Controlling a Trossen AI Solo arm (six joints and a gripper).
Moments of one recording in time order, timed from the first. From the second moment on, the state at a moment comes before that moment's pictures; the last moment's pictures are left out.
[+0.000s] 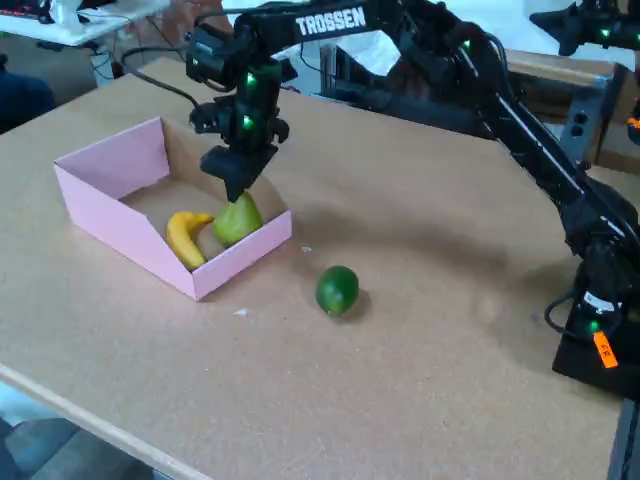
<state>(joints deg) 0.7 139.2 124.2 -59.8 -9.0 -10.2</state>
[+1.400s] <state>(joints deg) 0.7 139.2 120.1 -57.1 -6.5 -8.9</state>
